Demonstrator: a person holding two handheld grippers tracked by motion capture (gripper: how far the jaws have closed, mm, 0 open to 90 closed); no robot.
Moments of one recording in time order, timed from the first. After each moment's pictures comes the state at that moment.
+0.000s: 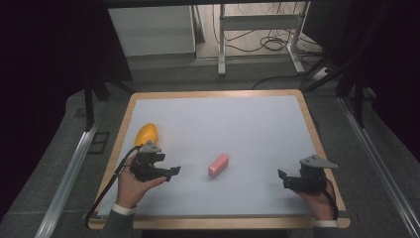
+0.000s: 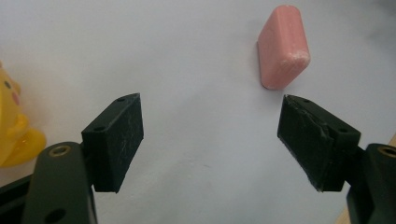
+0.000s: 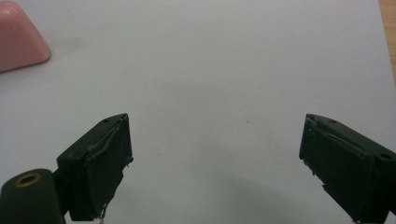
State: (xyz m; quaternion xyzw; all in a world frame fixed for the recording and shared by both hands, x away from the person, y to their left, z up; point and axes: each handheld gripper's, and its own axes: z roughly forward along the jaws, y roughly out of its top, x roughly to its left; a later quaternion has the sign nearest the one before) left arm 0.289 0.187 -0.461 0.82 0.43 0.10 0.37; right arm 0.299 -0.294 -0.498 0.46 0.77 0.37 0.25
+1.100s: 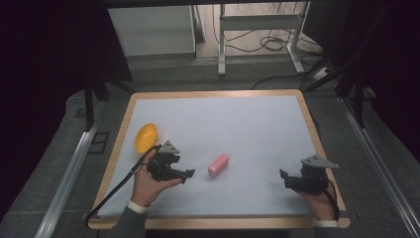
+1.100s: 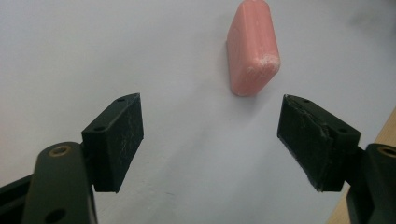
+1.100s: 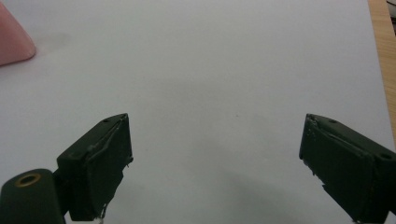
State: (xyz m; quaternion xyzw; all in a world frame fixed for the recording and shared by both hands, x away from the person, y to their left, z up) left arm 0.296 0.147 -0.467 0.84 0.40 0.09 0.36; right arm 0.300 -0.297 -0.500 0.47 0.76 0.36 0.26
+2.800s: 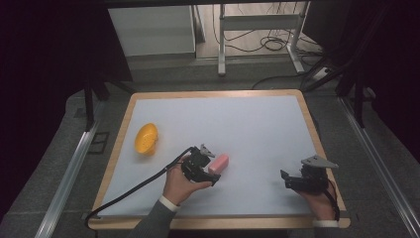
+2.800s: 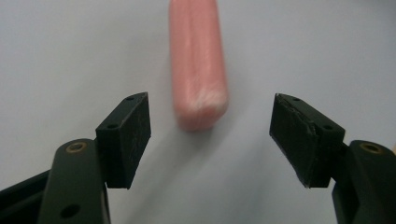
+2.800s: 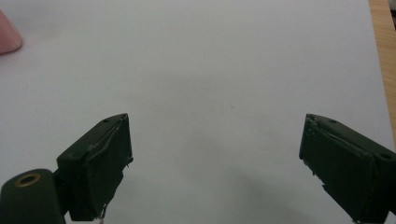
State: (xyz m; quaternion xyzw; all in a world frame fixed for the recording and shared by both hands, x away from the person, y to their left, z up) left arm 0.316 0.059 -0.480 0.88 0.37 0.07 0.30; right arm 0.302 -0.300 -0.504 0.48 0.76 0.35 0.26
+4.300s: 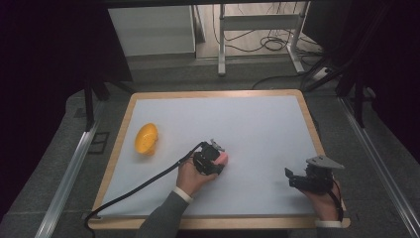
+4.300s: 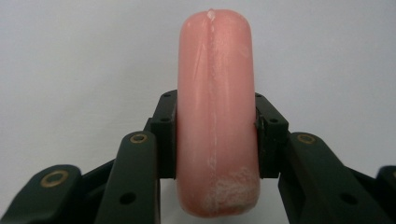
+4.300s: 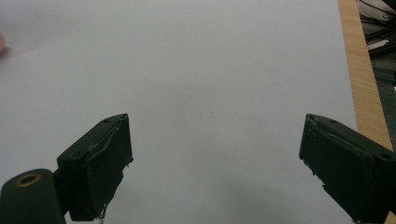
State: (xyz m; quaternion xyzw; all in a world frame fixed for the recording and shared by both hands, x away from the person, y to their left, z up) left arm 0.344 0.035 -0.496 0.88 0.38 0.10 0.27; right arm 0.299 -0.310 -0.498 0.48 0.75 0.35 0.28
